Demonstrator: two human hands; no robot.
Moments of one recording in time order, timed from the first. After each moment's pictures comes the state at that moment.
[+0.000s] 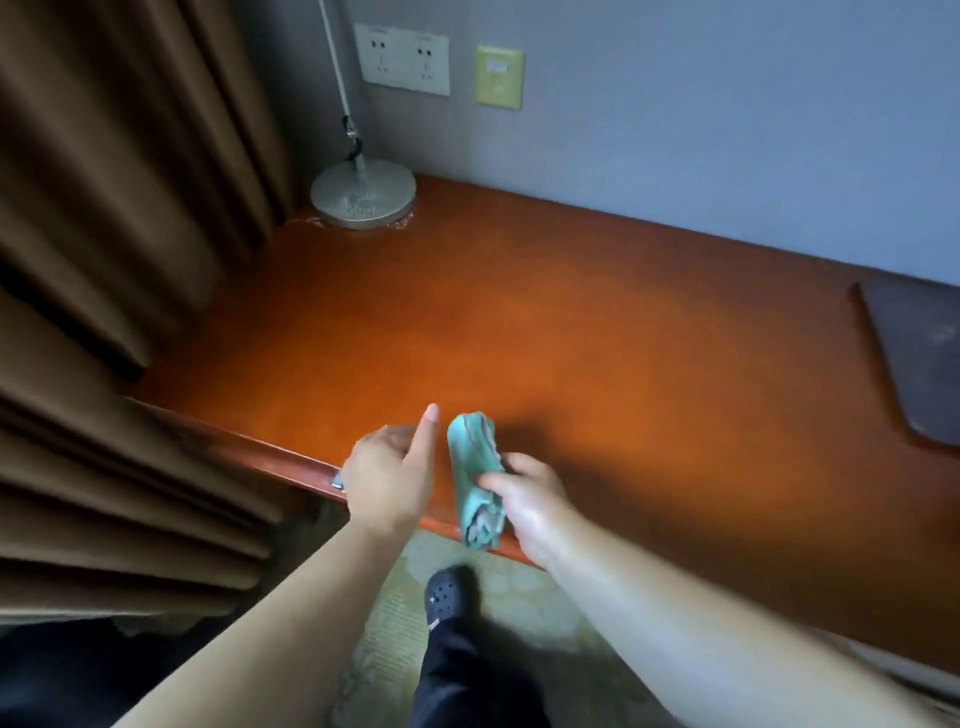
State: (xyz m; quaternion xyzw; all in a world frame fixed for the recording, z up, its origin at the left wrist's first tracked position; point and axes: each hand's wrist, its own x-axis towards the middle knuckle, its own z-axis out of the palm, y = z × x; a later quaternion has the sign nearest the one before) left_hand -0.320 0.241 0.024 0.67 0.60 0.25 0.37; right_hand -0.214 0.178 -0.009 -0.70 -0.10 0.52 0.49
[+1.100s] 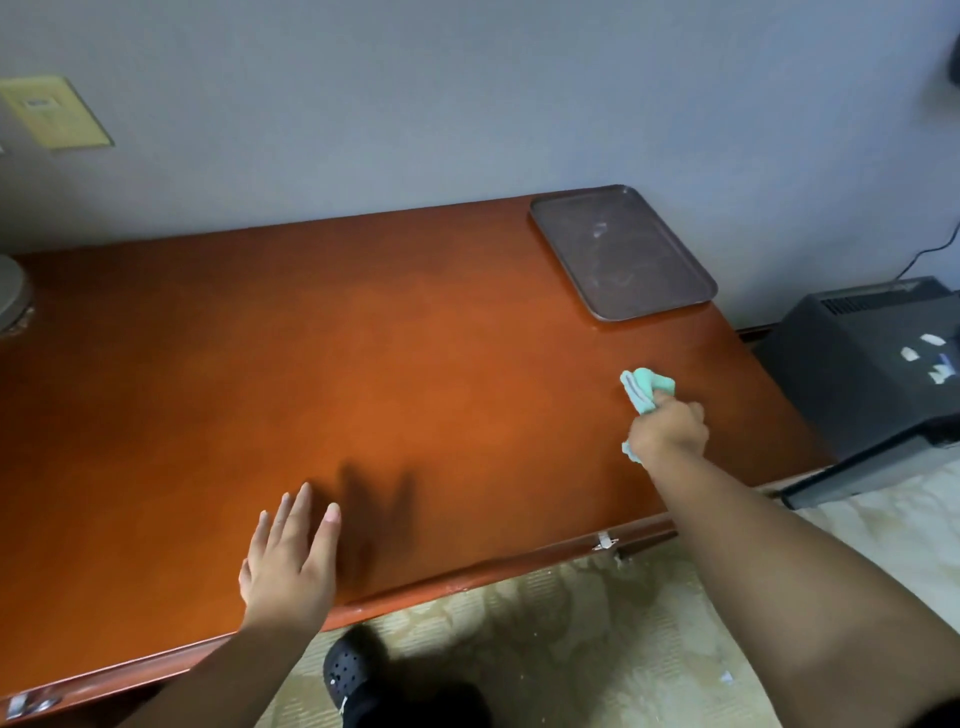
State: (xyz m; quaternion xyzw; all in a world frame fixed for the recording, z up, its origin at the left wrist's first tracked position) left_hand -0.199 0.163 -0.034 0.80 0.48 0.03 0.36; right_hand 0.077 -0.059 -0.028 -0.95 0.14 0.08 0.25
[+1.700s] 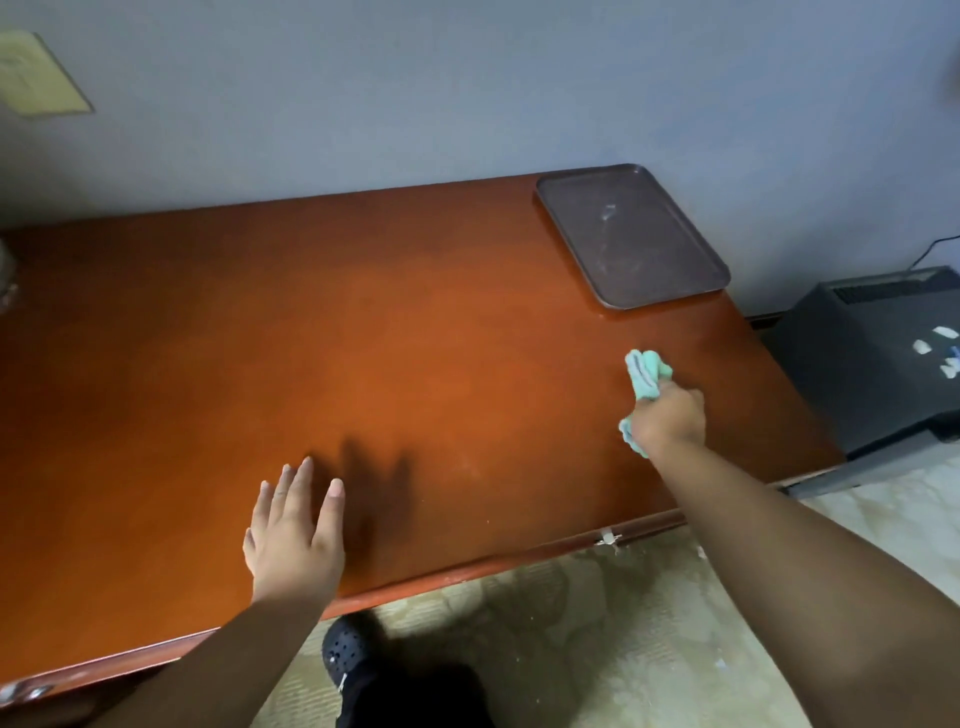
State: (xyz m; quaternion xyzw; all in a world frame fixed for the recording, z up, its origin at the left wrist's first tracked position) left_hand -0.182 0.164 -0.040 0.81 0.48 0.07 0.32; right_hand 0.089 -0.055 -0.039 -0.95 0.12 0.09 0.26
